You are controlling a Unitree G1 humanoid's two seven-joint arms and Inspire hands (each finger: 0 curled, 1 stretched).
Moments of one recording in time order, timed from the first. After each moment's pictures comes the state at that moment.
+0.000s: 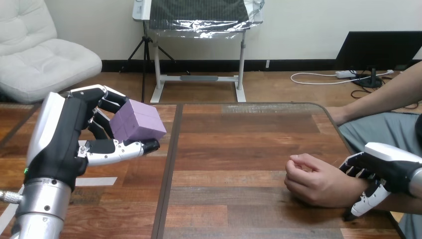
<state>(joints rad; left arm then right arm) 0.16 0.31 0.10 -0.52 0.32 0.17 -0.08 -0.36 -0.79 0.20 0.66 -0.55 -0.23 0.41</state>
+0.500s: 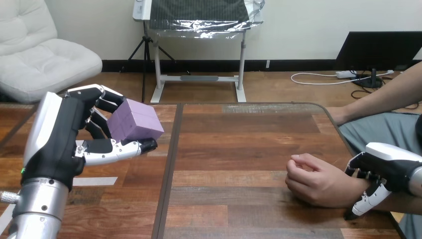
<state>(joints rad) 0.16 0.31 0.12 -0.52 0.32 0.17 -0.08 -0.39 -0.79 0.23 0.71 -0.58 -0.22 0.39</state>
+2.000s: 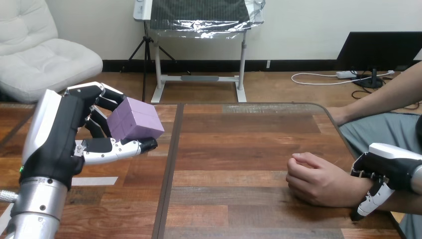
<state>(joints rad) 0.16 0.31 0.13 -0.52 0.32 0.14 -0.09 -0.43 -0.79 0.24 0.77 -0.56 -0.21 0.41</state>
